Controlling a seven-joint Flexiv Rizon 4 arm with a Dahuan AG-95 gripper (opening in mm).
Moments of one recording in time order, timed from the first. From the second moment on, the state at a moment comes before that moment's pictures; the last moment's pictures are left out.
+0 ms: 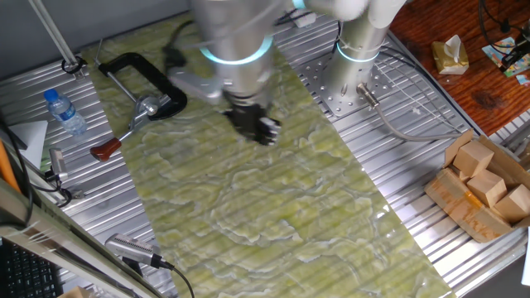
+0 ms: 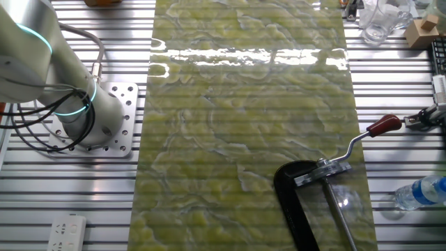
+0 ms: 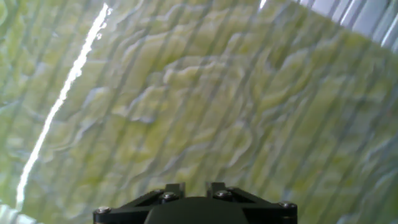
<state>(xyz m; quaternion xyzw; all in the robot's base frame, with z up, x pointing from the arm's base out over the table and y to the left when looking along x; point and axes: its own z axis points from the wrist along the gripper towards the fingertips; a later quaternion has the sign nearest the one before) 0.415 0.213 0.273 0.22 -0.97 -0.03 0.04</state>
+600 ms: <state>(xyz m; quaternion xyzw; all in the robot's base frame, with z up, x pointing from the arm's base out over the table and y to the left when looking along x) 0.394 0.220 0.273 0.17 -0.98 -0.02 0.06</state>
